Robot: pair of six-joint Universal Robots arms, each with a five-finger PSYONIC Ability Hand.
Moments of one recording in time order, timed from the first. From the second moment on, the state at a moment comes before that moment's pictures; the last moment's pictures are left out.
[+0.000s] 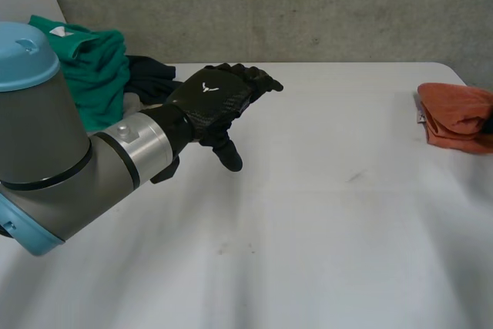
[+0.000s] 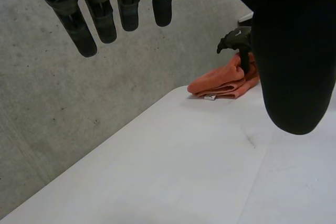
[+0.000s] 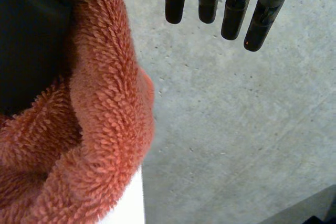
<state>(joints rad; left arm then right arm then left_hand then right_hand) 4.19 -1.87 -1.37 3.12 -1.14 3.32 1.43 -0.23 0.23 0.00 1.60 2.72 0.21 0.21 0.21 0.20 0.05 0.20 0.22 0.22 0.24 0.07</state>
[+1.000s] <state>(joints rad) 4.71 -2.24 -0.84 3.31 -1.16 3.39 1.89 -1.27 1.48 -0.55 1.31 2.42 0.30 0.29 0.29 0.29 0.12 0.20 0.22 0.22 0.24 0.07</state>
